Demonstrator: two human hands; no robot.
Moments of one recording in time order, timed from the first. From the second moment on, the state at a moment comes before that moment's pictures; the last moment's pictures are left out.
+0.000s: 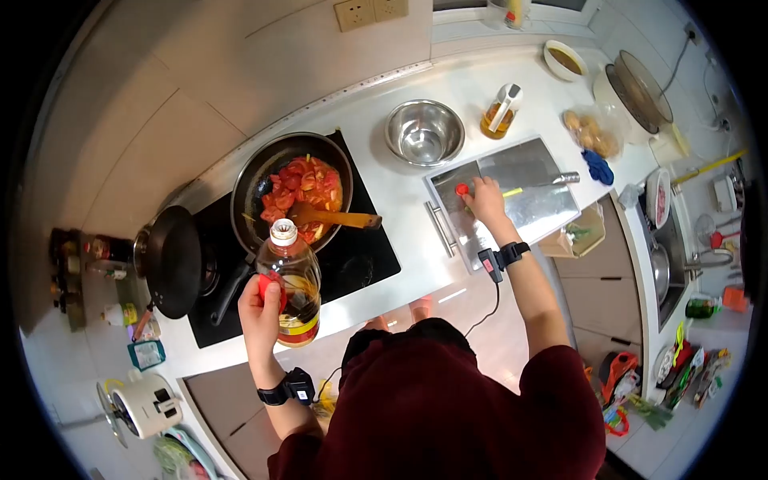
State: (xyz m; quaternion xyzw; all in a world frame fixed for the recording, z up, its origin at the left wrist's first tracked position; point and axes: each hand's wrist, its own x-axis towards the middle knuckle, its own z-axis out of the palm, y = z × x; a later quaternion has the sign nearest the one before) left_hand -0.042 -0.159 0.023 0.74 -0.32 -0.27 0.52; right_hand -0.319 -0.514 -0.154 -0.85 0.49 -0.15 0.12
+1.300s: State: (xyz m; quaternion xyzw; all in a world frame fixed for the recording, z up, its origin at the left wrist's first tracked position) left_hand -0.023 0.303 0.041 0.80 -0.24 -0.17 0.53; right_hand -0.019 0.027 0.093 -0.83 -0.39 0.07 0.40
